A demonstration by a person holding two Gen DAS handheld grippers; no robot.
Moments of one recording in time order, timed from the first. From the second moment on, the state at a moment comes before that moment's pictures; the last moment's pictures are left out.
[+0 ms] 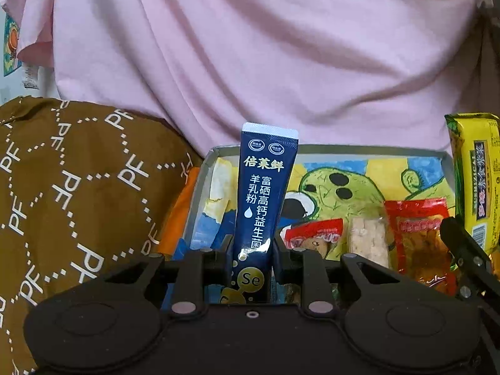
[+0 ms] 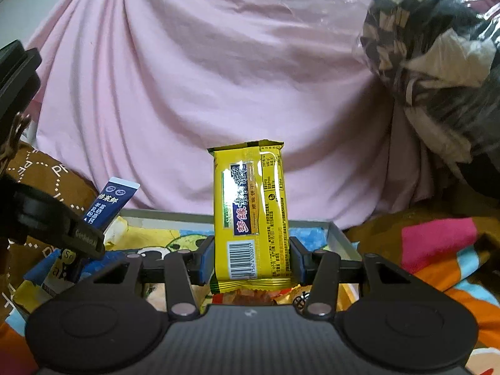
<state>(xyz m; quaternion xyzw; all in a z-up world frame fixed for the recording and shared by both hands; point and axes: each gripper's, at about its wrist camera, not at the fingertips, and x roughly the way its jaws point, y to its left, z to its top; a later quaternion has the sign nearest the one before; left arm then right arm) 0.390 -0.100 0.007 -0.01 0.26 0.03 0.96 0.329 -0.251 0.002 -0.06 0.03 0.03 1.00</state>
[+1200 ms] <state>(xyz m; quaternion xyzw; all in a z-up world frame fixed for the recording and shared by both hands) 0.399 -0.095 -0.018 -0.01 0.28 0.03 0.96 0.359 -0.244 -0.019 -0.07 0.13 0.05 0.99</state>
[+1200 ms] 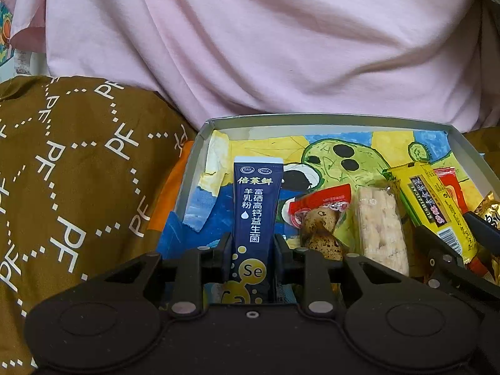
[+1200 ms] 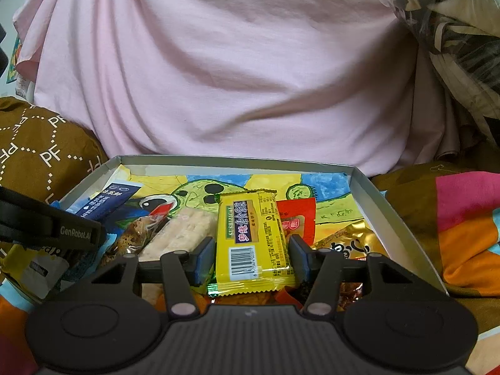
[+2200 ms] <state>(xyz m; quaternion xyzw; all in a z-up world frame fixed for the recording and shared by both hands) 0.365 -0.072 0.017 -0.05 0.21 0.06 0.97 0.331 -0.251 0.003 -0.06 0.06 0.04 1.00</state>
